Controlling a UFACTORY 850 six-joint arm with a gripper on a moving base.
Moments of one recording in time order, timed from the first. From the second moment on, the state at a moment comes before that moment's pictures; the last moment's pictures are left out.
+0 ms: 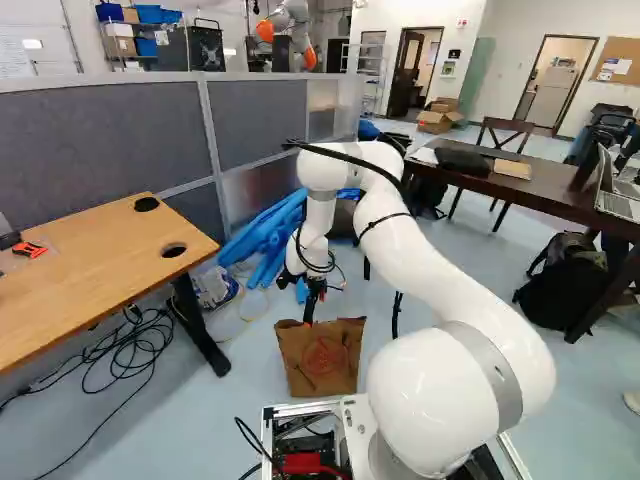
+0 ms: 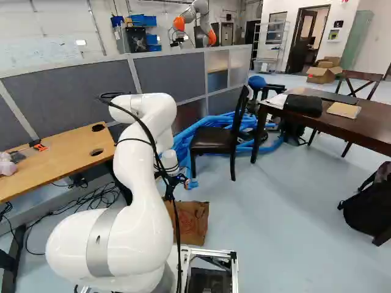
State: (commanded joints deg) arm 10.7 -70.4 -73.8 -11.0 -6.5 -39.1
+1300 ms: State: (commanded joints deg) arm 12.7 -84.9 -87.1 -11.0 -6.5 -56.6
